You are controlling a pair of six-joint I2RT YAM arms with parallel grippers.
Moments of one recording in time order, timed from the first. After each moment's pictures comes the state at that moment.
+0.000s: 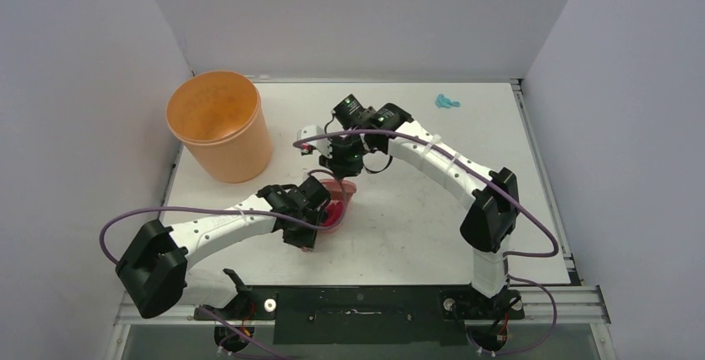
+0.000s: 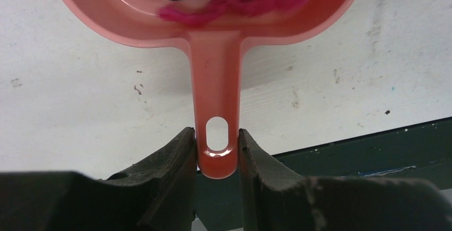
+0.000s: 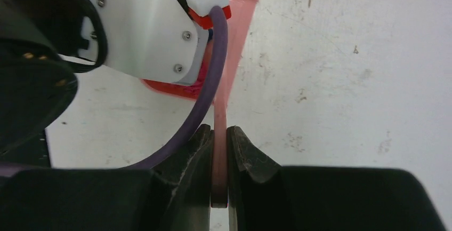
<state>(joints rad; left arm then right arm) -0.84 1.31 0.81 -0.85 -0.07 -0.61 0.84 1.91 1.86 -1.01 -0.33 -0.75</state>
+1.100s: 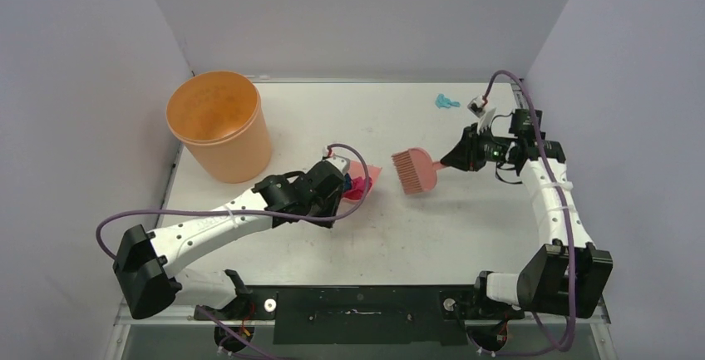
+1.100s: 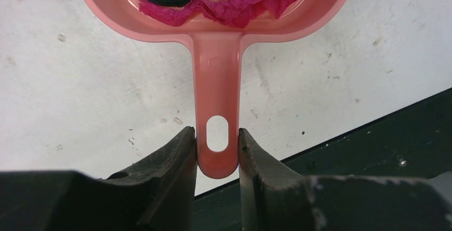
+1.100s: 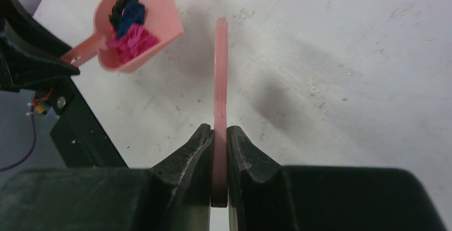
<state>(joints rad) -0.98 1.29 1.02 -0.79 -0.21 -0.54 -0.13 1.33 1.18 -0.77 -0.92 -0.33</state>
